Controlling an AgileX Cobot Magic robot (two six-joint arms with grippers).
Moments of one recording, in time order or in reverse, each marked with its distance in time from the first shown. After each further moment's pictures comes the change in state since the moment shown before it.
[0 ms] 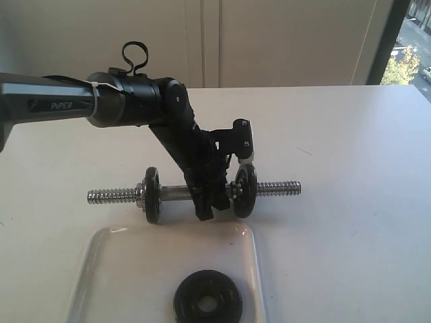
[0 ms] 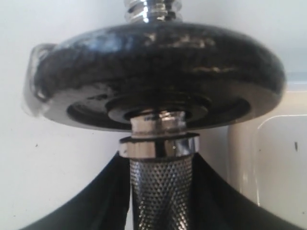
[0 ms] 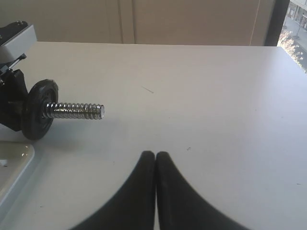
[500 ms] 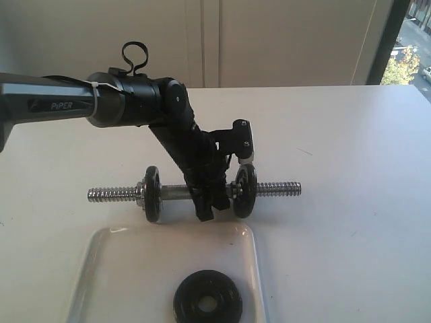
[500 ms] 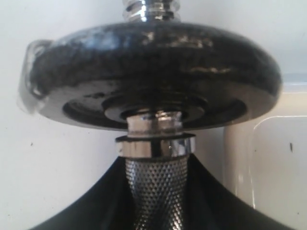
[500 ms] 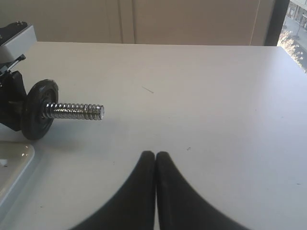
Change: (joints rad) left arm 0.000 0.000 0.000 -0.007 0.010 -0.010; right arm 0.000 0.000 0.000 0.000 0.000 0.000
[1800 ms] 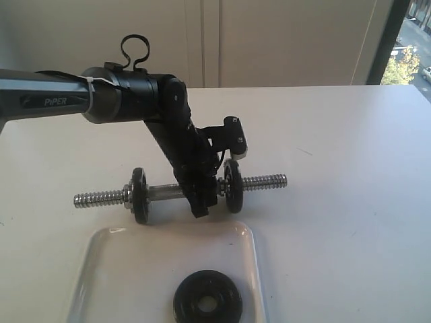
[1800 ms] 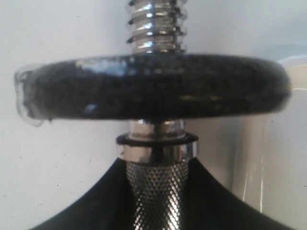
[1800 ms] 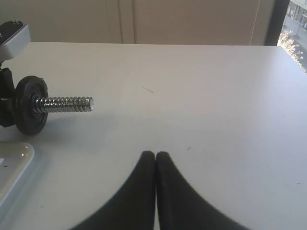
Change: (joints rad) left arm 0.000 -0.028 0.002 0.149 0.022 -0.212; right arm 0.000 0.000 0.000 0.000 0.000 0.002
